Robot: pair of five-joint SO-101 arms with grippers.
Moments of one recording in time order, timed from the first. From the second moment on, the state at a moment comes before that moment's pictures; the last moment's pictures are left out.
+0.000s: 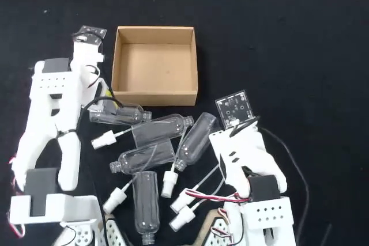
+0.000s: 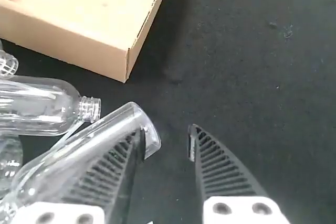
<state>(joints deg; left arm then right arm) -10.0 -5.4 16.6 73.0 -19.1 -6.8 -84.9 83.0 51.5 14.9</state>
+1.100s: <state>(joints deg) -7.6 -4.4 14.7 77.7 -20.0 -6.8 -84.9 83.9 50.9 14.9</state>
